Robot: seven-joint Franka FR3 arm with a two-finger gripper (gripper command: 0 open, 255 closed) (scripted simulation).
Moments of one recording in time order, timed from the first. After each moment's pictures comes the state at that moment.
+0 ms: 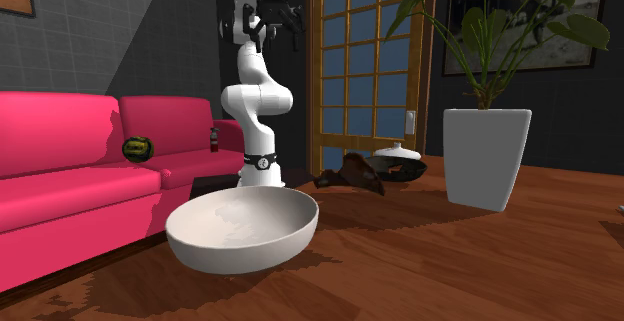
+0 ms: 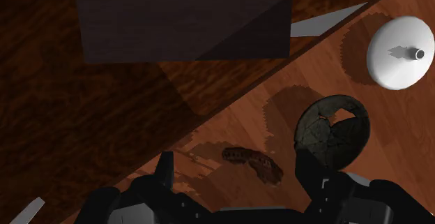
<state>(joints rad) -0.01 -0.77 -0.05 -2.31 0.07 1.51 -0.02</state>
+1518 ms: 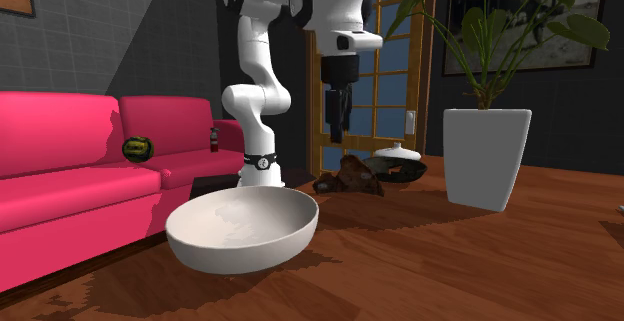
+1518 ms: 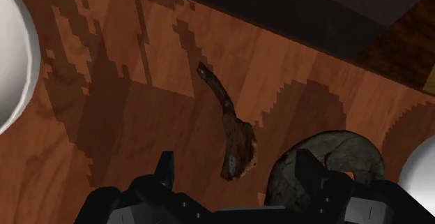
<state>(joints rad) 0.27 -0.12 -0.12 -2.25 0.13 2.01 -0.81</state>
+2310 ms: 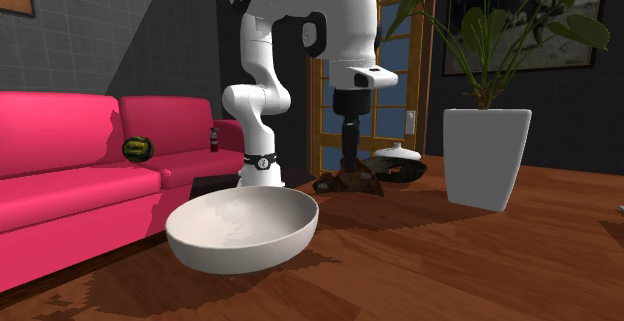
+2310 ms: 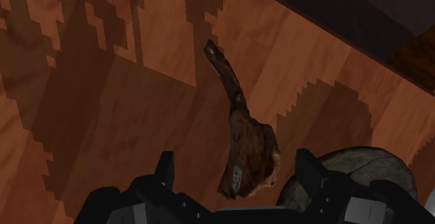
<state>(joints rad) 0.29 0.00 -0.10 -2.28 0.16 2.15 -0.90</state>
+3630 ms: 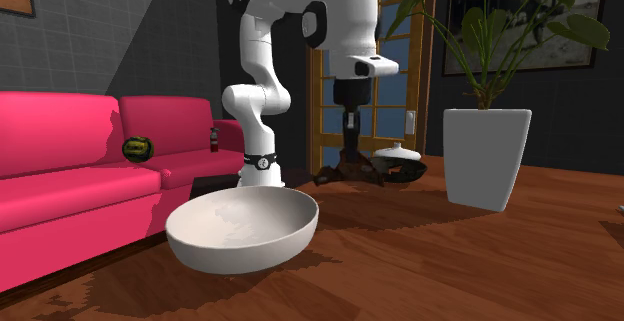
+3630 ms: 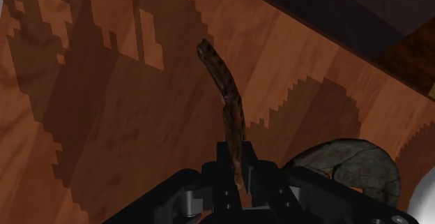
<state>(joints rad) 0.29 -0.03 -0.10 -2.26 0.15 2.10 -0.89</state>
